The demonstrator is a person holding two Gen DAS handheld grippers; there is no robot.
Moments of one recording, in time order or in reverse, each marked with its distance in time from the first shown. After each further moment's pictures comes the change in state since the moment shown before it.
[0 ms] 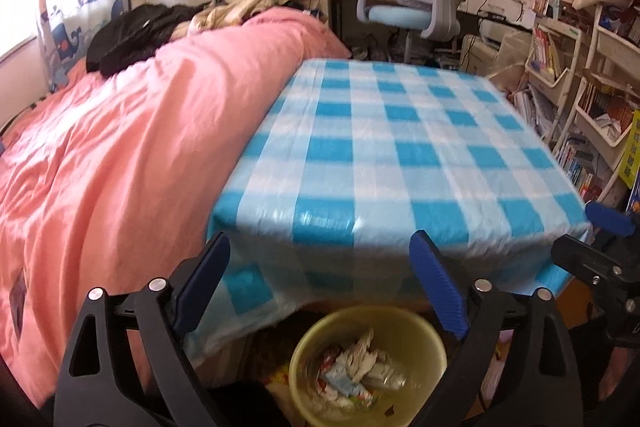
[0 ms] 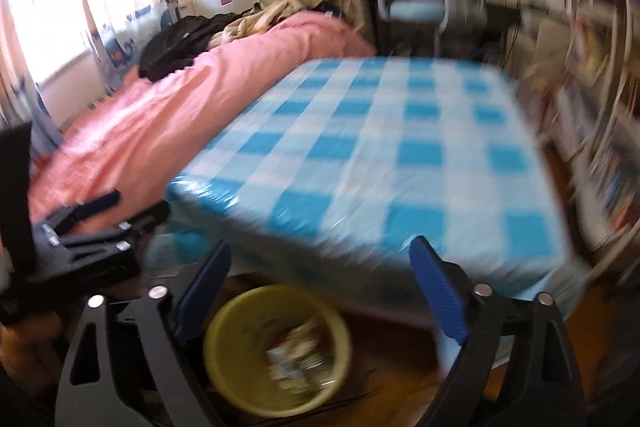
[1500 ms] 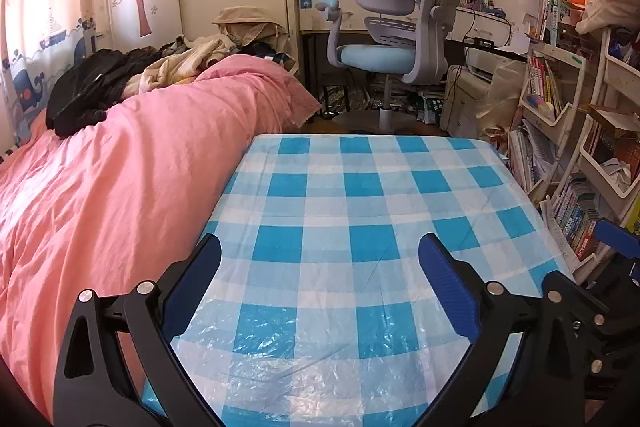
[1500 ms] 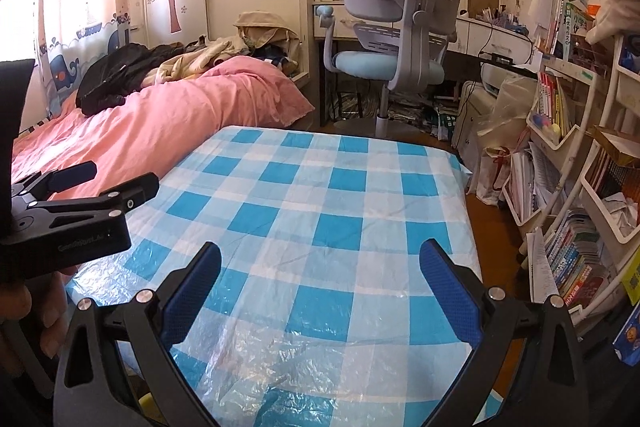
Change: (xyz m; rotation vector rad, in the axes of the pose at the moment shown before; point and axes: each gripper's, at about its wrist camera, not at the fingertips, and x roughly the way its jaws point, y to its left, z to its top) left arm 0.110 -0.064 0.150 0.042 -0.104 -0.055; right arm 0.064 -0.064 0.097 0.030 -0.105 -0.160
